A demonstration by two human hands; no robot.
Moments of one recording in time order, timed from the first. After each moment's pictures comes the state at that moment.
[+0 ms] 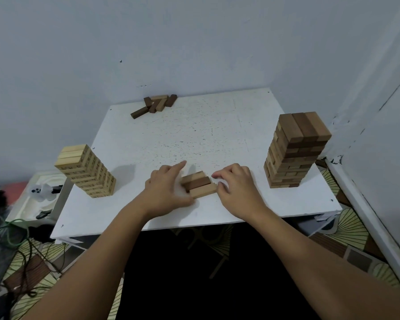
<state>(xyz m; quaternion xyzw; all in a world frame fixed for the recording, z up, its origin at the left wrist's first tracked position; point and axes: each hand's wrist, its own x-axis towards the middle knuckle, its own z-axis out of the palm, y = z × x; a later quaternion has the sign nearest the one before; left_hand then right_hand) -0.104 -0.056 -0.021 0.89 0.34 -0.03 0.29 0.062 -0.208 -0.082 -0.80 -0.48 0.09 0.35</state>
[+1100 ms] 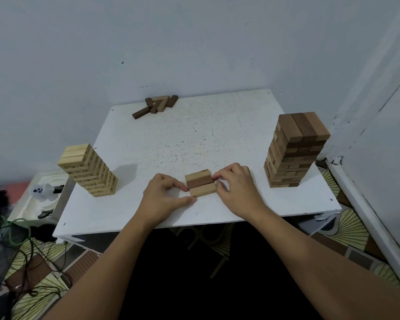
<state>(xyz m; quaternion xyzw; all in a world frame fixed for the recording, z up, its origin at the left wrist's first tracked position) -0.123 -0.060 -0.058 0.82 0.37 0.16 0.42 0.060 -0.206 -0.080 -0.80 -0.47 0.07 0.36</state>
